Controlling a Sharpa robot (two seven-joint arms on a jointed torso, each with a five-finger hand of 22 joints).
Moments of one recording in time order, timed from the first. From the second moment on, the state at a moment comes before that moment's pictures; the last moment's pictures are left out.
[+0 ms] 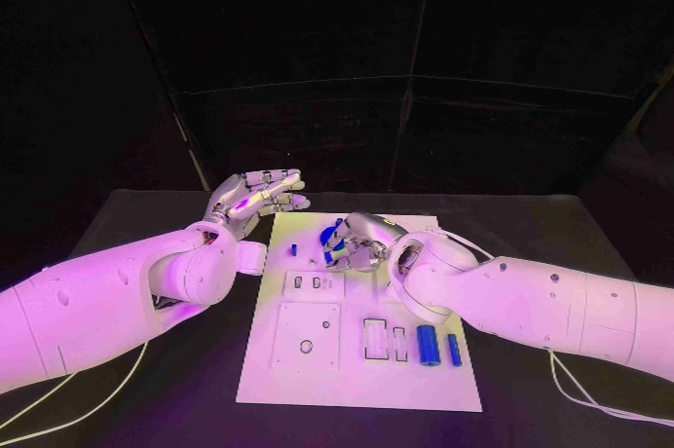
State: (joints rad) left arm 1.19 -0.81 -0.01 1.48 0.07 -0.33 0.48; left_hand 1.36 0.01 0.13 0.02 0.05 0.91 0.23 0.10 0.07 1.03 0.17 0.14 0.07 1.10 0.11 0.26 0.19 0.17 1.01 0.23 0.19 0.08; right arm 1.18 -0.55 -0.05 1.46 -1.32 -0.39 -0.21; right_hand 1.53 0.07 0.03 0.03 0.22 1.09 0.12 0.12 0.07 1.39 0.05 1.34 1.43 1.46 -0.03 1.54 1.31 0.08 1.40 0.07 1.41 1.23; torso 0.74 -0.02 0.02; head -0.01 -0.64
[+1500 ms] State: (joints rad) left arm 1.19 -0.80 -0.01 1.47 0.07 -0.33 0.48; left_hand 1.36 0.01 0.13 0.02 0.05 0.91 0.23 0.10 0.07 1.03 0.17 0.14 0.07 1.10 0.11 0.26 0.19 0.17 1.01 0.23 0.19 0.08; right arm 1.13 -0.55 -0.06 1.51 -1.43 -0.36 -0.28; right_hand 1.49 0.04 0.06 0.02 0.24 1.09 0.12 0.12 0.07 1.39 0.05 1.34 1.38 1.46 -0.03 1.54 1.31 0.08 1.40 0.07 1.41 1.24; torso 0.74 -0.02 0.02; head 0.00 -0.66
